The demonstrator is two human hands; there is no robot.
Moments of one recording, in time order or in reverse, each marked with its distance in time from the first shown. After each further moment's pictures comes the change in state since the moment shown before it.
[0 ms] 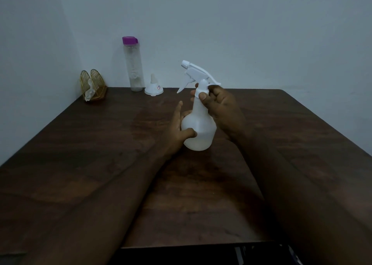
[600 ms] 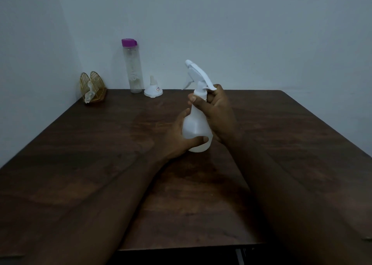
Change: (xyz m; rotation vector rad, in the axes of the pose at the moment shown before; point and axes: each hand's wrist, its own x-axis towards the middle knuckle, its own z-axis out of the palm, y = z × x) left_hand 0.001 -0.005 -0.002 0.249 -0.024 0.044; right_hand 0.002 0.006 0.015 0.123 0.146 0.059
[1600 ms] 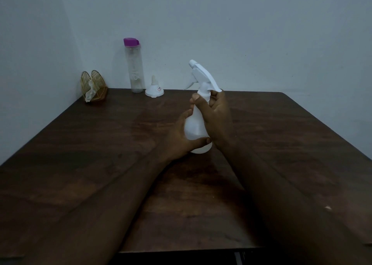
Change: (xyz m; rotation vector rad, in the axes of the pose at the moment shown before) left_hand 0.001 -0.004 0.002 0.025 0.041 0.018; right_hand -0.004 0.007 0.014 -0.061 0.166 -0.042
